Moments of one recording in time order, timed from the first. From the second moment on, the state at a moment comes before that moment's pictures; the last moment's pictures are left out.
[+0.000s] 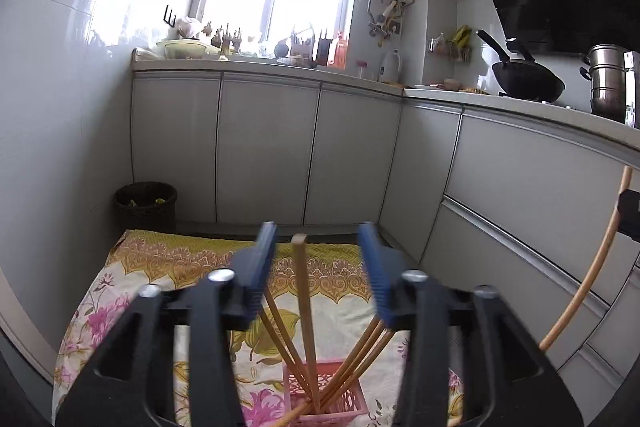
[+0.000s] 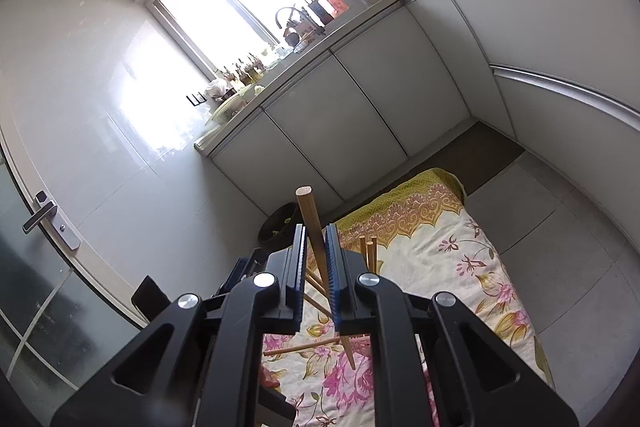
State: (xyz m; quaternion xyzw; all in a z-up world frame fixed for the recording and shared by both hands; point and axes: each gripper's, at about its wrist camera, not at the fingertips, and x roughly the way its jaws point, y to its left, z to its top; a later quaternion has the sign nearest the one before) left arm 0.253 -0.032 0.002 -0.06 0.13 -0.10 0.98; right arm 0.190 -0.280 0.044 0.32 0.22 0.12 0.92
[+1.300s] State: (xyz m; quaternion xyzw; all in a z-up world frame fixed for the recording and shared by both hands) left arm 0.123 0.086 0.071 -0.12 0.08 -0.05 0.99; right arm 0.153 -0.210 0.016 0.24 0.15 0.04 0.96
